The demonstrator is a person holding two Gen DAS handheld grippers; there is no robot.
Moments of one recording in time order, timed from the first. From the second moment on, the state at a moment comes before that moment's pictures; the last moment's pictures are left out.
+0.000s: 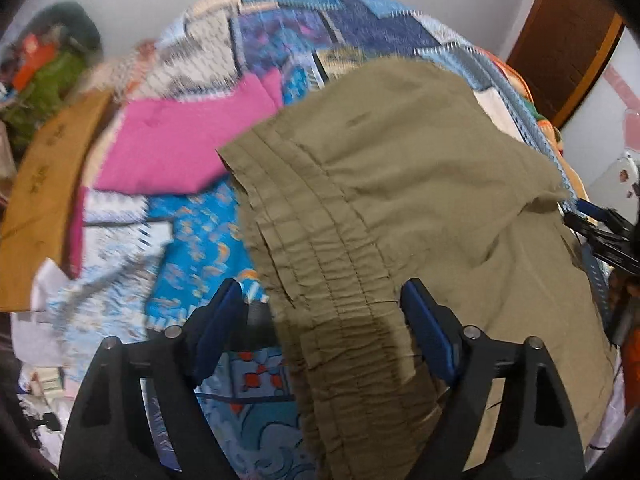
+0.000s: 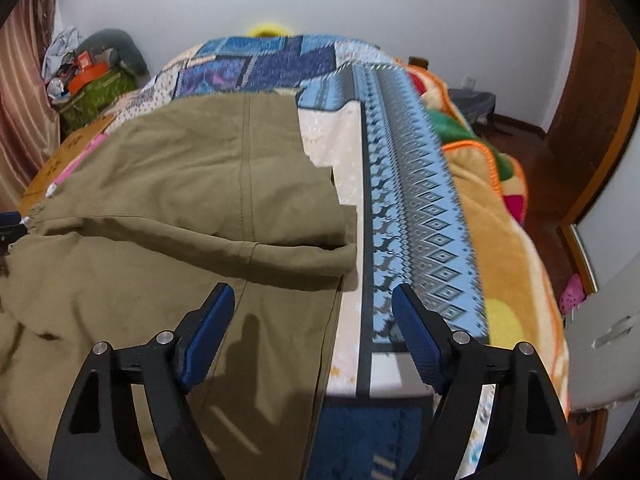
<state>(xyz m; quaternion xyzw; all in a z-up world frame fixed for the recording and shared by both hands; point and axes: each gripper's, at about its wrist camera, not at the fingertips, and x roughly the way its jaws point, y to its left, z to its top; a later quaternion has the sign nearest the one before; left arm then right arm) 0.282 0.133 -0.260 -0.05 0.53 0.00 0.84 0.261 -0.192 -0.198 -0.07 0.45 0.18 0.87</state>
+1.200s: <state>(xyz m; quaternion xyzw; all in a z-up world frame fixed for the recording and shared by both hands) 0.286 0.143 -0.215 -0.02 0.48 0.02 0.88 0.261 -0.207 -0.176 -0.06 0.46 0.19 0.87</state>
